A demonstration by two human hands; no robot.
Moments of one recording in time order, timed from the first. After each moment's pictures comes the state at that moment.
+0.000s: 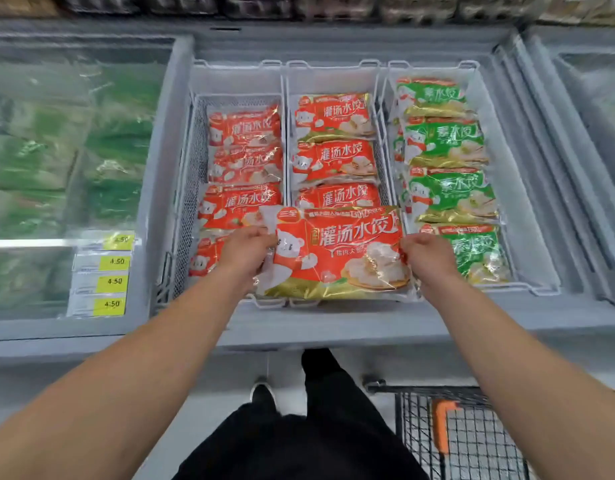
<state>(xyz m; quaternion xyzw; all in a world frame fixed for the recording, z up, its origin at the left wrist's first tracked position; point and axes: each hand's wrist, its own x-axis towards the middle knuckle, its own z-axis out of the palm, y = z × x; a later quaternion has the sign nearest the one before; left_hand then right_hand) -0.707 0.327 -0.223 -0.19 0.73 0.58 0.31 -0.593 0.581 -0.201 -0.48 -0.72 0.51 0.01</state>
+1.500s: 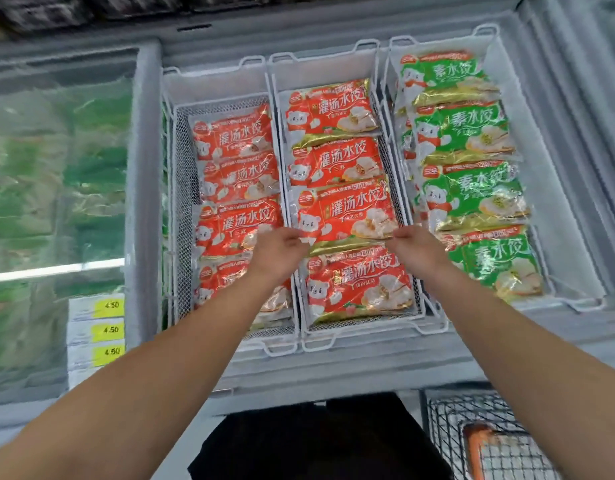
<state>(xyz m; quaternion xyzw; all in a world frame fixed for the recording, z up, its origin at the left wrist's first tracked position) -0.791 0.402 -0.227 0.02 0.86 0.37 0.35 -0.692 0.618 -0.232 -0.43 -0.76 0.47 -0.16</state>
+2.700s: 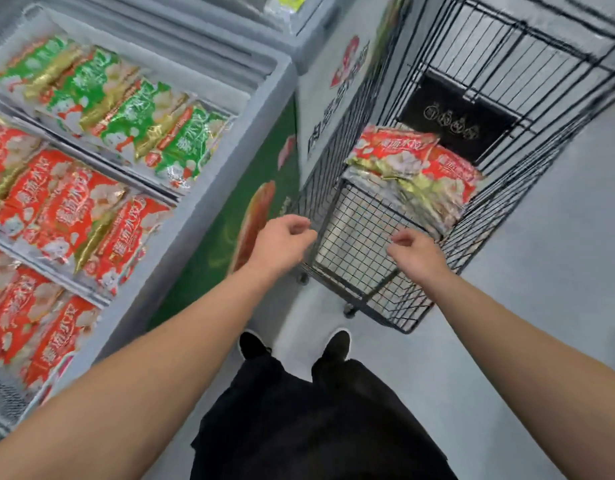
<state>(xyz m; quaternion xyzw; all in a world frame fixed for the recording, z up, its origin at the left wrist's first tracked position) -0.366 0.498 -0.206 0.43 0.73 0.21 0.48 -0.133 0.521 -0.225 -0.75 -0.49 0.44 0.09</state>
